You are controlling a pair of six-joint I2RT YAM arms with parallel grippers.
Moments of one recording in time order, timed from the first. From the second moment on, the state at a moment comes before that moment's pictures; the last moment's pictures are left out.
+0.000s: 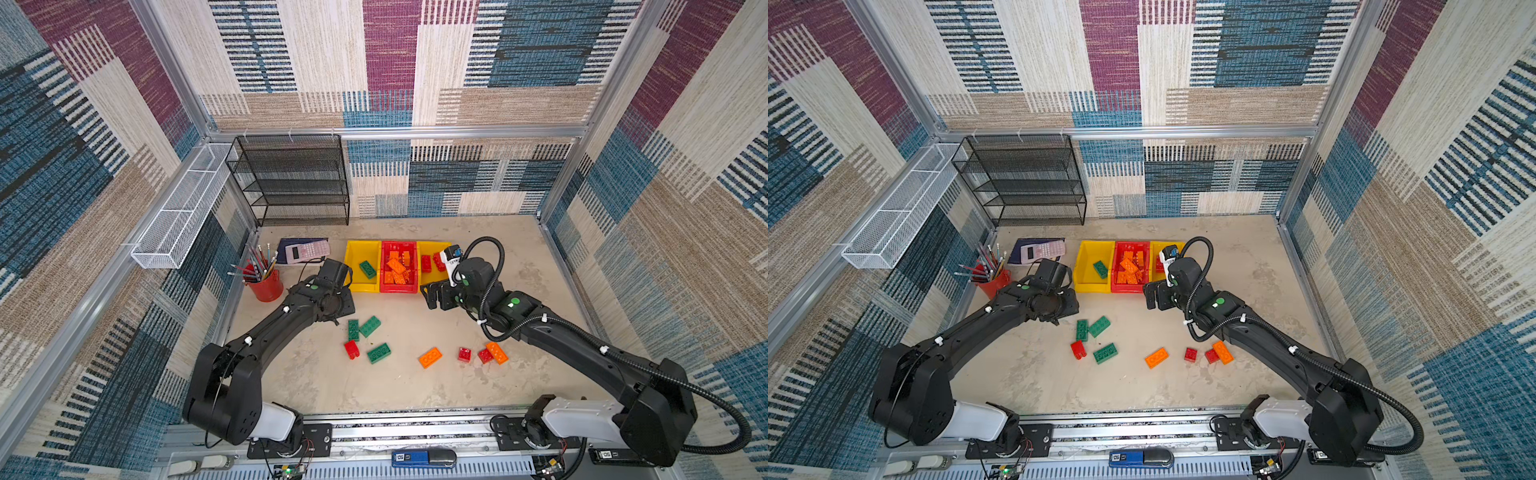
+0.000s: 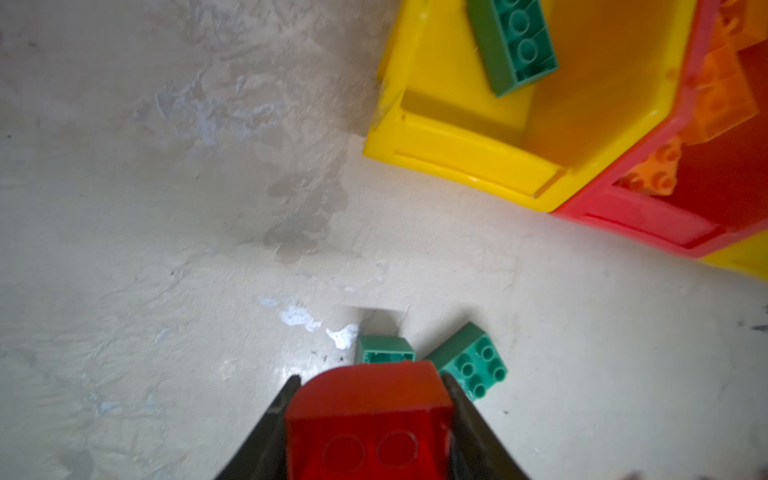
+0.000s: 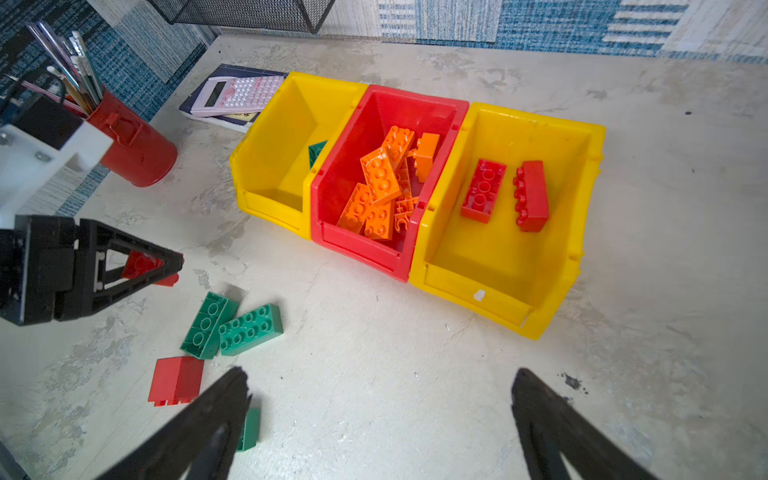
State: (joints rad) left arm -0.38 1.46 1.02 -0.65 -0.06 -0.61; right arm 0.66 1.24 0.96 -0.33 0.10 0.32
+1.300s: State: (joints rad) left arm -0.64 2.44 2.38 -0.77 0.12 -0.55; right arm 0.64 0.87 0.90 -0.51 0.31 0.41
